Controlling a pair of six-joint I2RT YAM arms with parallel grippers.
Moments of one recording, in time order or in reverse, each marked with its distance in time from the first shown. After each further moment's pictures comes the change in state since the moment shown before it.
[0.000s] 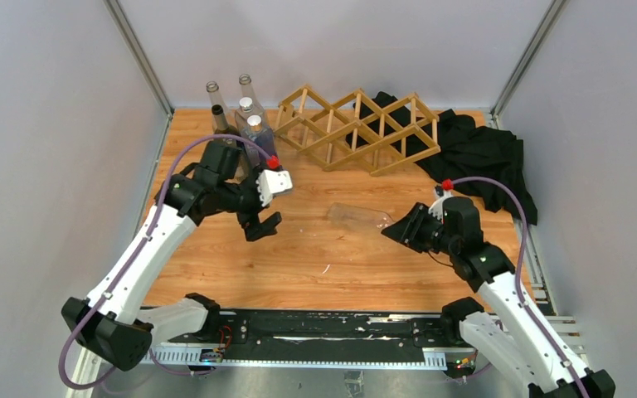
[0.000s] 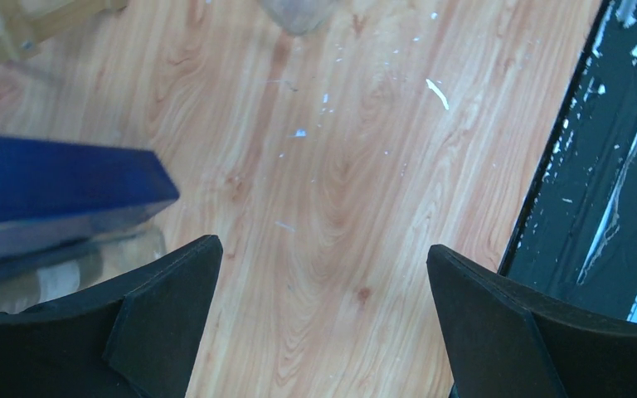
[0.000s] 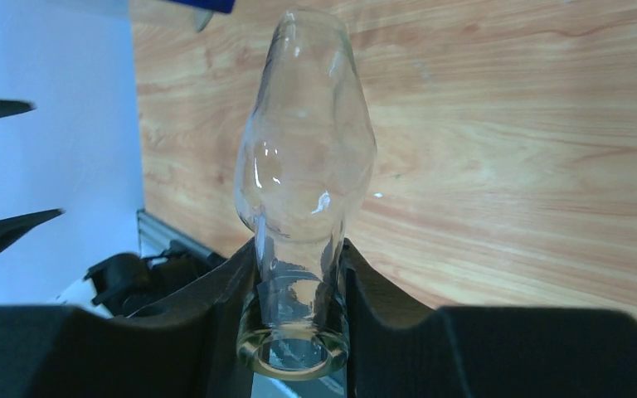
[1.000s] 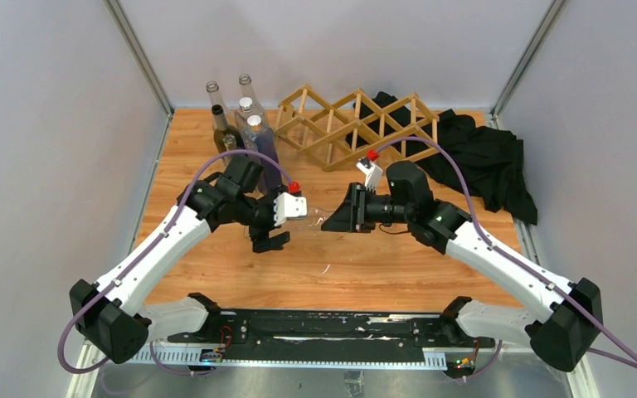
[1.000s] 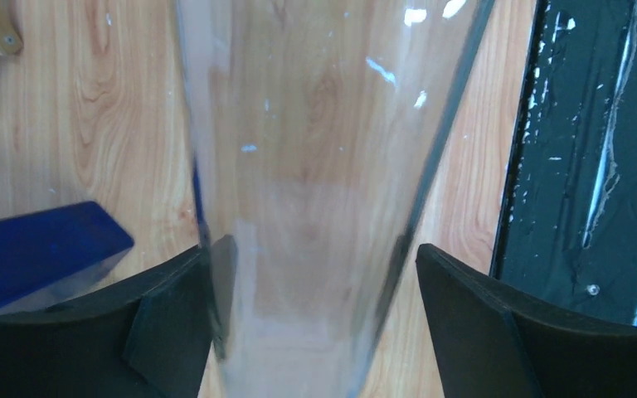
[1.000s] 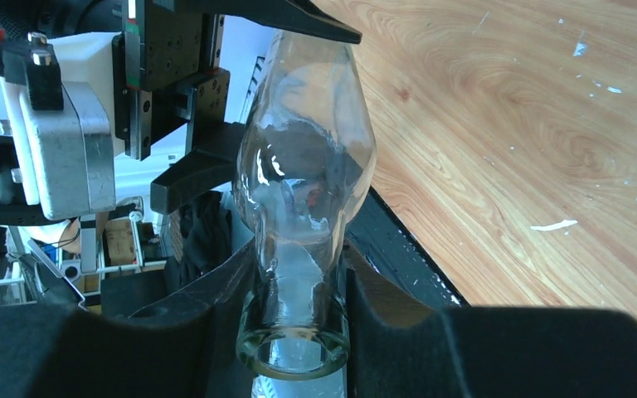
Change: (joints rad) left arm -0.163 0.048 -0.104 0.024 0.001 0.121; right arm 0.383 0.459 0.394 0.195 -0.245 0.029
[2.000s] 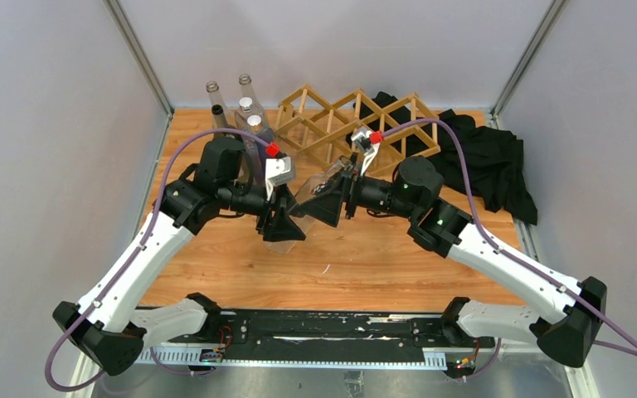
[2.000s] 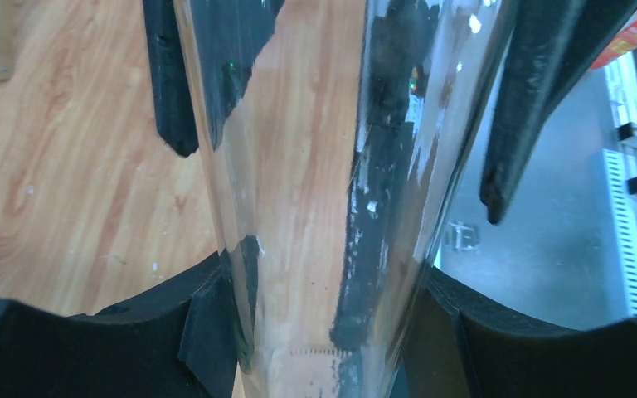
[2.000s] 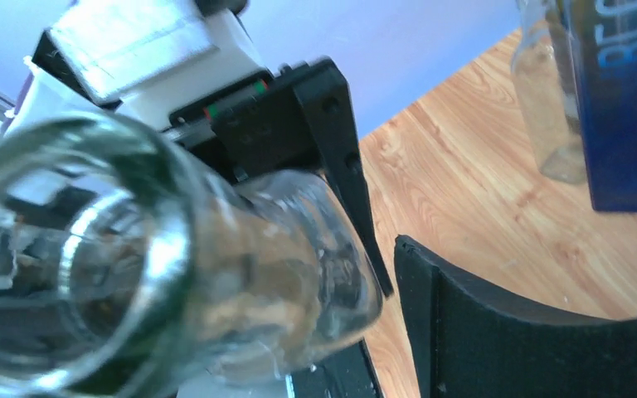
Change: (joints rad) left arm 0.016 -0.075 0.120 0.202 0.397 -0.555; right arm 0.119 -0.016 0.088 0.353 0.116 -0.239
